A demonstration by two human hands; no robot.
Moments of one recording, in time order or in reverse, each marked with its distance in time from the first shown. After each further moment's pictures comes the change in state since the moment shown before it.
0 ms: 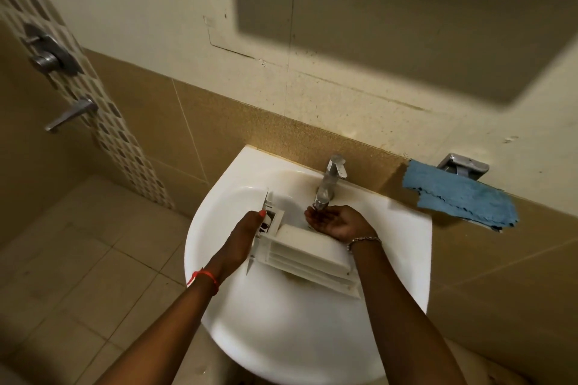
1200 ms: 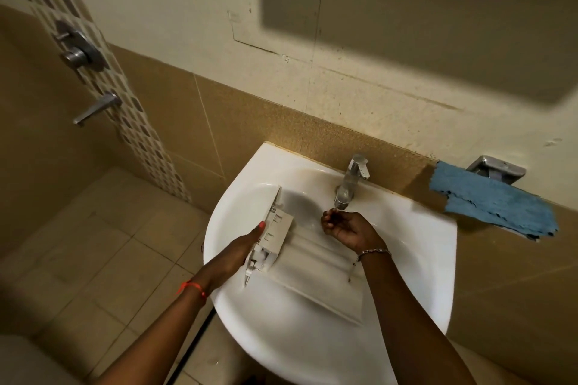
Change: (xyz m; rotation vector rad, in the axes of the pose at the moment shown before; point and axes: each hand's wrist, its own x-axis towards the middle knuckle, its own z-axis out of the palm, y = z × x) left_hand -0.022 -0.006 -0.034 0.074 -0.133 -0.404; right_hand 0.024 0.026 0.003 0.029 -0.155 -0.117
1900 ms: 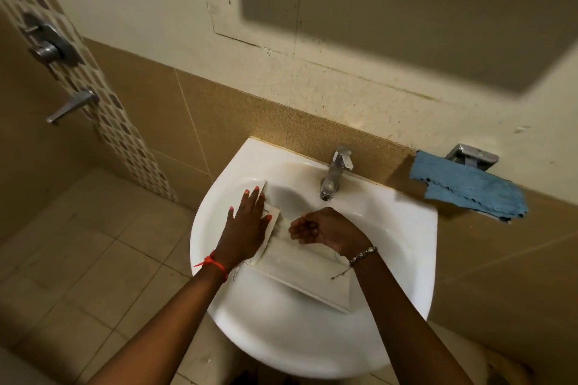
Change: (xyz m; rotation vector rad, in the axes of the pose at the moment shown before) left_hand 0.030 0.018 0.024 0.912 0.314 0.314; right_hand -0.041 0.016 0.015 -0.885 -0.081 -0.029
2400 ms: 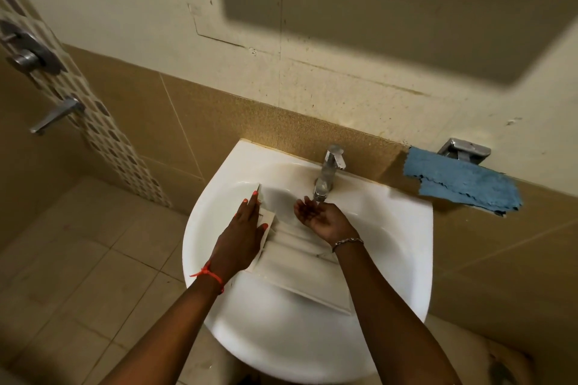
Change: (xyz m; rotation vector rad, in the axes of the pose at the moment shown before) left_hand 0.002 -0.002 0.009 -0.023 0.056 0.082; right_hand 0.043 0.007 -0.016 0.975 0.121 0.026
